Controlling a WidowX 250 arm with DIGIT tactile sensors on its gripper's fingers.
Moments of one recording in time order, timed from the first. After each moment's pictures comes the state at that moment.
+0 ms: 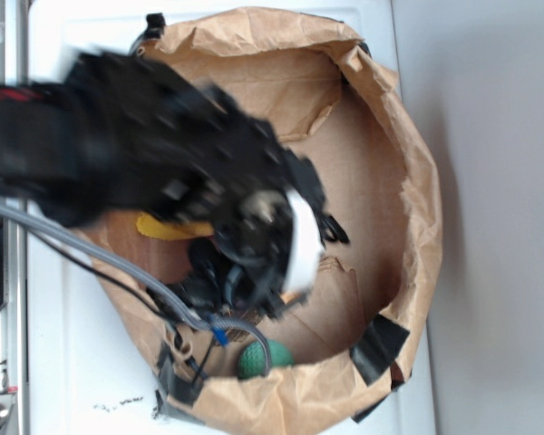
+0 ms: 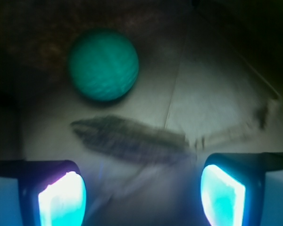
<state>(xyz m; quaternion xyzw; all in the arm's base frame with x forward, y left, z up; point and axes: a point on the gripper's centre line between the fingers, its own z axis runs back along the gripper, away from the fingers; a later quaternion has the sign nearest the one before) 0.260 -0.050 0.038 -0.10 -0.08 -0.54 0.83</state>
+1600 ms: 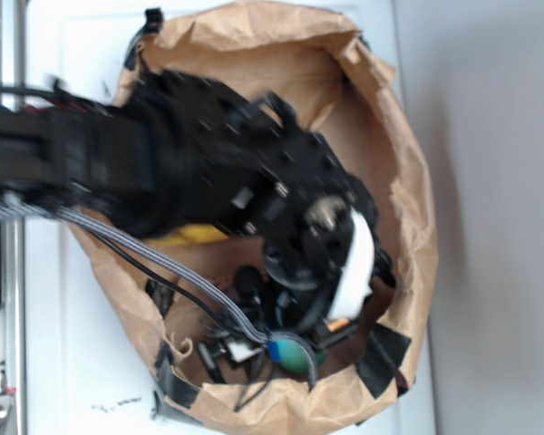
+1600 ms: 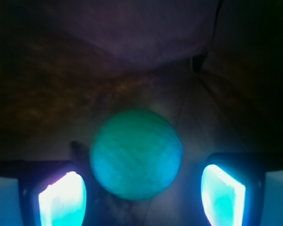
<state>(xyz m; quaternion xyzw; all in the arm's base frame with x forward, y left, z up) 0.287 -0.072 0.045 -0.15 -0.13 -0.56 0.81</state>
